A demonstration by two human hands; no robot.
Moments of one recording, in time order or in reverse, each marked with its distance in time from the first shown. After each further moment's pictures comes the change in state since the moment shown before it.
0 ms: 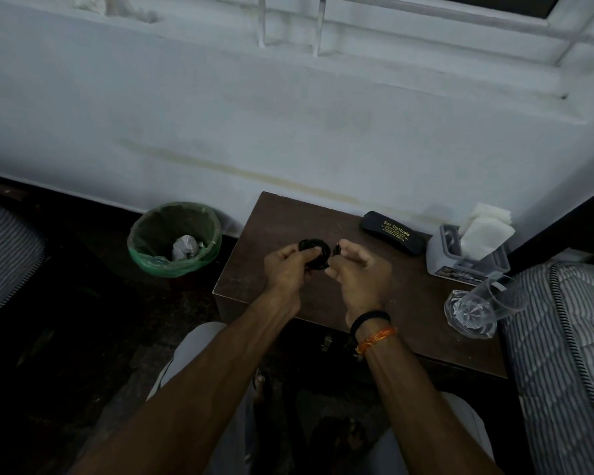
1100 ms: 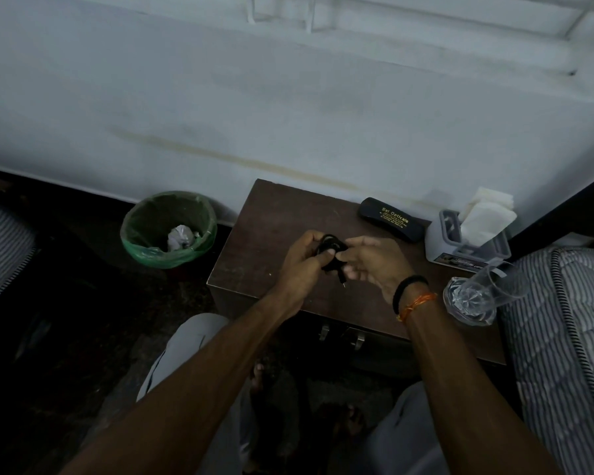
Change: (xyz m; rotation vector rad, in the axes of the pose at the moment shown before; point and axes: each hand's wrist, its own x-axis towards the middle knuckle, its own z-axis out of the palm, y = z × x) left_hand 0.002 -0.023 0.005 0.243 -0.384 0.209; right_hand 0.053 -0.008 -0.039 -0.280 -0.361 0.261
